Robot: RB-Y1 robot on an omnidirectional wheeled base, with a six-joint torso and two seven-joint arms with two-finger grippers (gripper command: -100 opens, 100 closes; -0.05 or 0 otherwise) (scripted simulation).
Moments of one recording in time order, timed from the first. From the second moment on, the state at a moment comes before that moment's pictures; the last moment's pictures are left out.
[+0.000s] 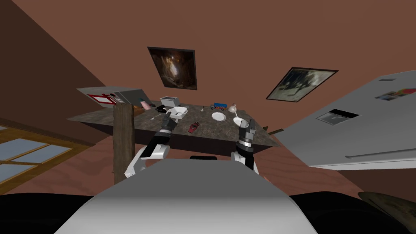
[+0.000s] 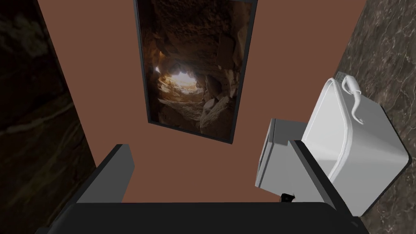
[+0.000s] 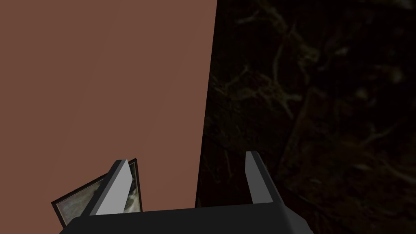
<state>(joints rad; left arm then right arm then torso) 0.42 0.20 0.05 -2.27 0.05 0.04 0.36 0.54 0.04 -0.02 -2.21 -0.01 -0.65 0.05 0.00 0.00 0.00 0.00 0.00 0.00</state>
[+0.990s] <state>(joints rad) 0.36 0.23 0.06 -2.26 0.08 0.34 0.53 0.54 0.04 -0.02 -2.21 -0.01 -0.65 0.05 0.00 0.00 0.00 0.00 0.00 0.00</state>
